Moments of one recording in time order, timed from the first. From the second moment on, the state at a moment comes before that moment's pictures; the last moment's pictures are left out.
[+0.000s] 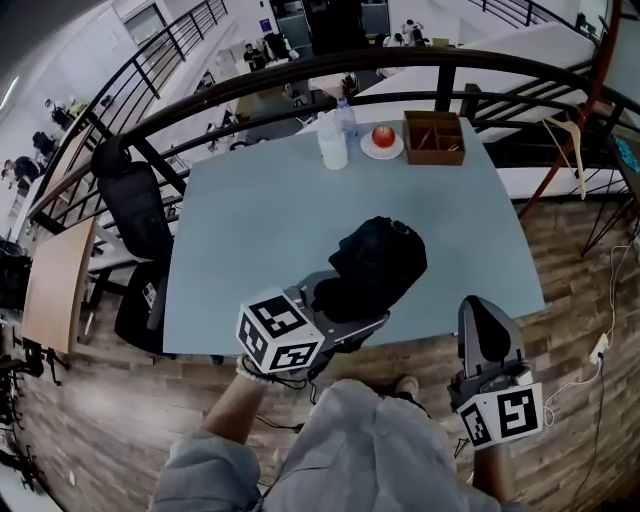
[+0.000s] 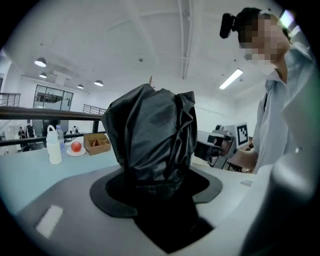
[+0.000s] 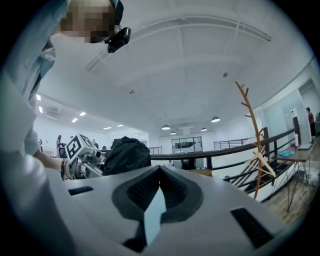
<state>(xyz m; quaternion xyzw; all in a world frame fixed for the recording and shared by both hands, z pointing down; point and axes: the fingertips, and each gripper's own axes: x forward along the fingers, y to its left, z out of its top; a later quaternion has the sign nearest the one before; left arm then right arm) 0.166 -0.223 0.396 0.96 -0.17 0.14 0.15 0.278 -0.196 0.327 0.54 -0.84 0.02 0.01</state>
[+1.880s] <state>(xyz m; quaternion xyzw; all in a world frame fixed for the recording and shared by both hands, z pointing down) 0.259 -0.249 0.709 0.80 -0.03 0.60 0.03 0.366 -0.225 0.385 0.50 -0.86 0.08 0.06</state>
